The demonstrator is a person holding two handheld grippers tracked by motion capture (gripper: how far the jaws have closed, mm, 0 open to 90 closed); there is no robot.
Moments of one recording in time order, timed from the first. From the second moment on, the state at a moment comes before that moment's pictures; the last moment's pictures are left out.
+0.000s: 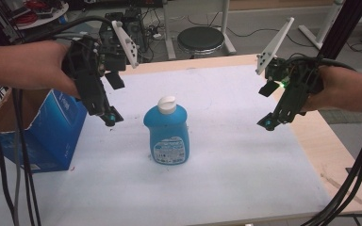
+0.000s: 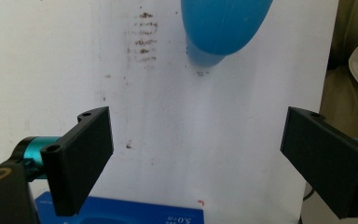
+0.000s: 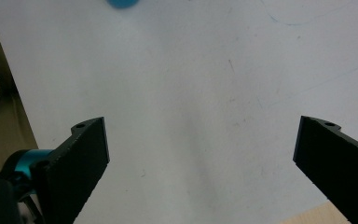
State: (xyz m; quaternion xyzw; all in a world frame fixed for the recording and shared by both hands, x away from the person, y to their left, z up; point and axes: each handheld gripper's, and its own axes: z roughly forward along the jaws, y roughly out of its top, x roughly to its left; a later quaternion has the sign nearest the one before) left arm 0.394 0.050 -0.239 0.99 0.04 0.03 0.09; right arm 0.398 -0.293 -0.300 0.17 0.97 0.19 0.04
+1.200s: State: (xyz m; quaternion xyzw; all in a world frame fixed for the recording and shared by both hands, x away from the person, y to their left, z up) left arm 0.397 -0.022 -0.262 0.99 -0.01 0.00 0.12; right arm 0.401 -0.294 -0.303 0.16 0.97 0.20 0.03
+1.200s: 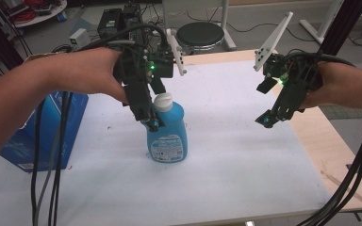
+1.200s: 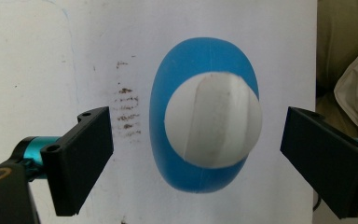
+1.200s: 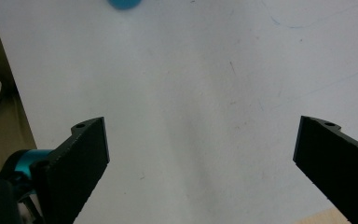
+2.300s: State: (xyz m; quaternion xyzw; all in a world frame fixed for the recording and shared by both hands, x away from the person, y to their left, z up) left arm 0.400 -0.035 -0.287 0.99 -0.03 -0.01 0.10; right arm 0.402 -0.295 -0.304 0.16 0.97 0.20 0.03
